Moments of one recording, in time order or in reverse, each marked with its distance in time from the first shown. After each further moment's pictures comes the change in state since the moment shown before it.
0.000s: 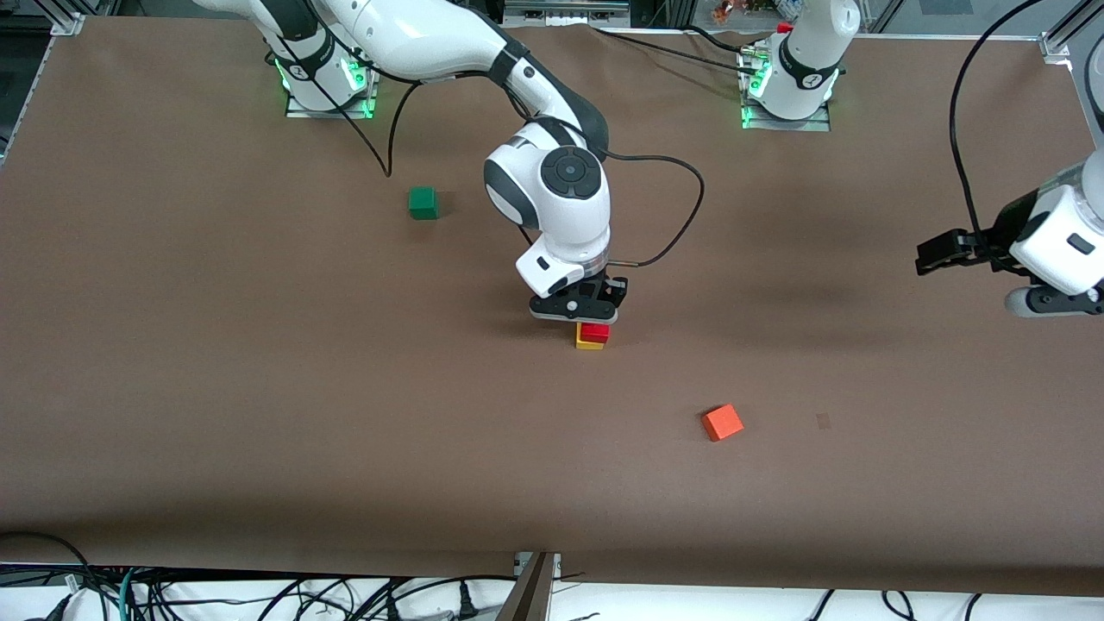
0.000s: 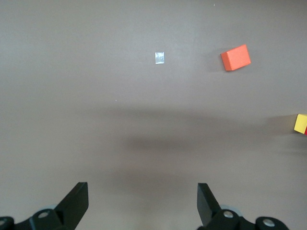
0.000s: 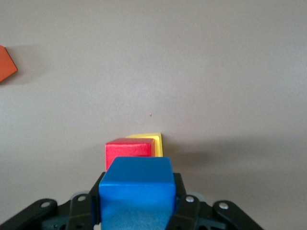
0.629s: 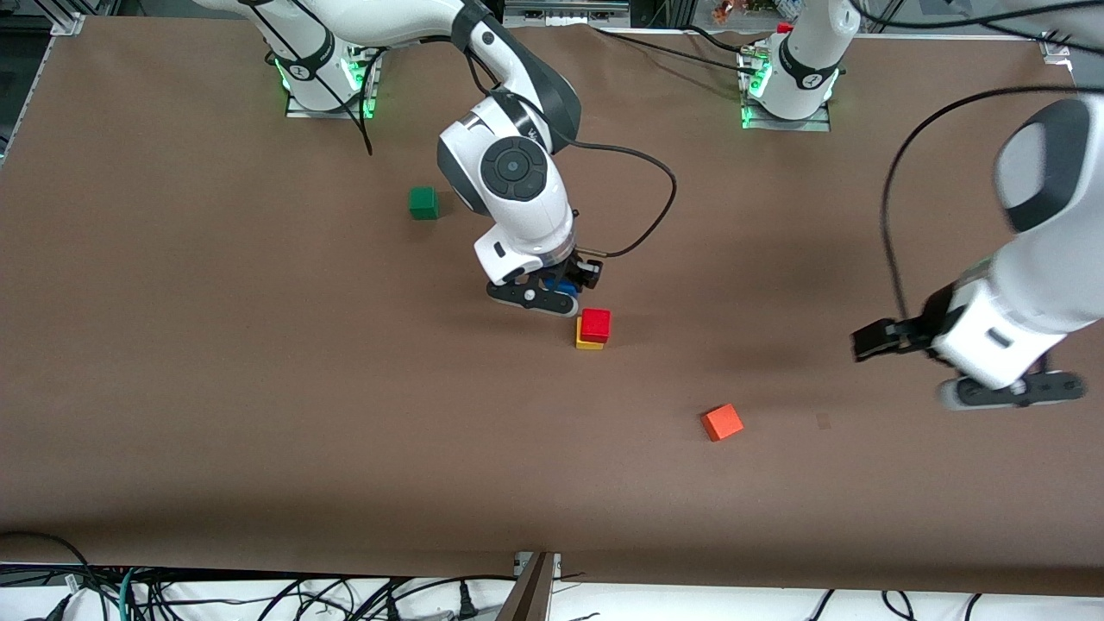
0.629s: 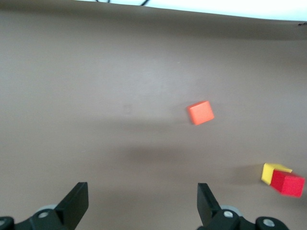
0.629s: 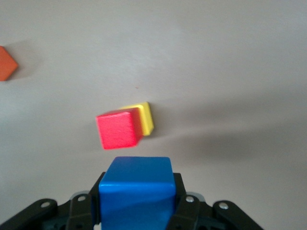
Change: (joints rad) left arm -0.032 0.263 -0.050 0.336 0.003 0.047 -0.065; right arm -0.049 -0.153 0.008 -0.126 0.177 -0.078 0.012
